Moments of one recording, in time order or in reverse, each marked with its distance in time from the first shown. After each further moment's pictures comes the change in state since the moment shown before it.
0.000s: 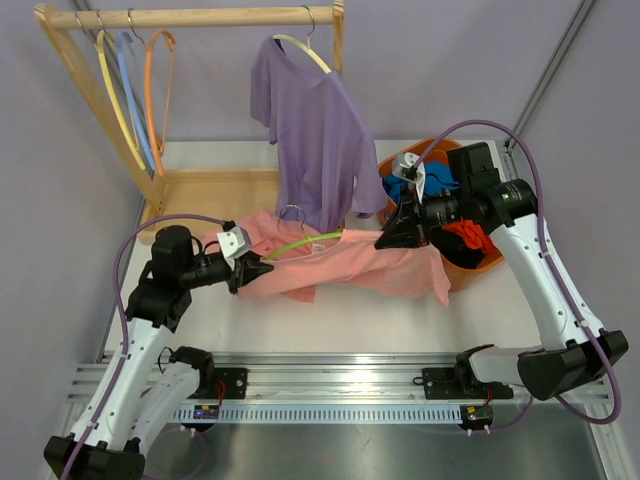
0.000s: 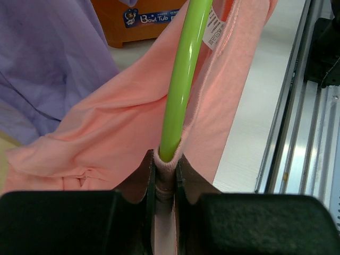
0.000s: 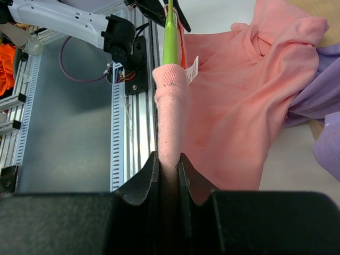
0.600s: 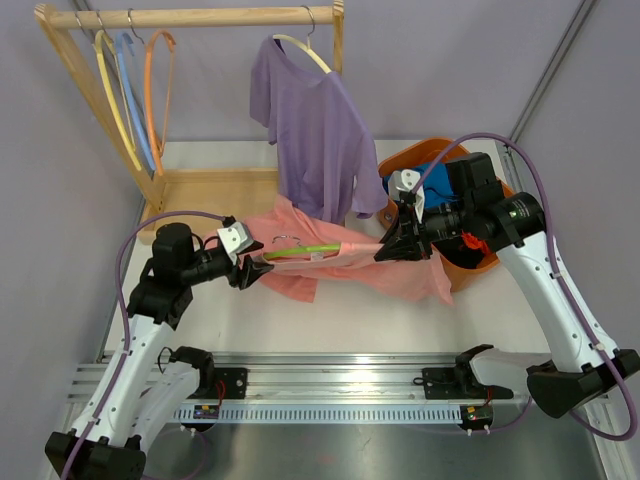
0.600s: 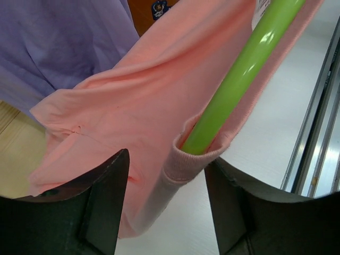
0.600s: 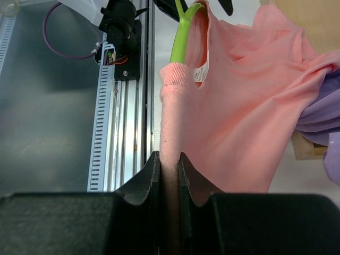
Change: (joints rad) left arm 0.010 0.019 0.004 0.012 -0.097 0.026; right arm 0.080 -0.085 -0.013 -0.026 0.079 -0.127
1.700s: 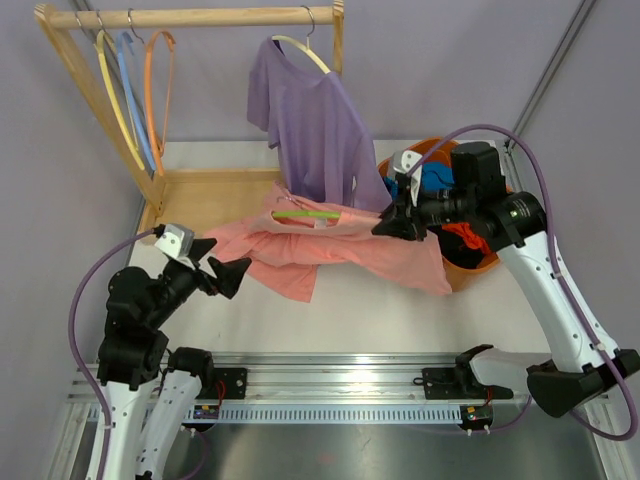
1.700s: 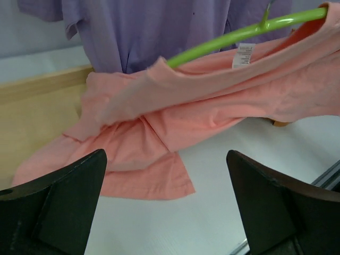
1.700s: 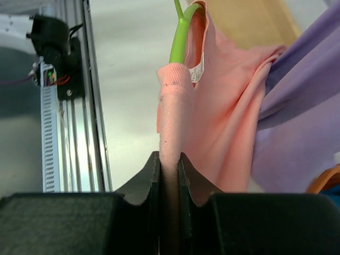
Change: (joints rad) left arm 0.069 -0.351 0.074 -0.109 -0.377 -0.557; right arm 0.009 0.031 0.045 0.251 0.208 0.191
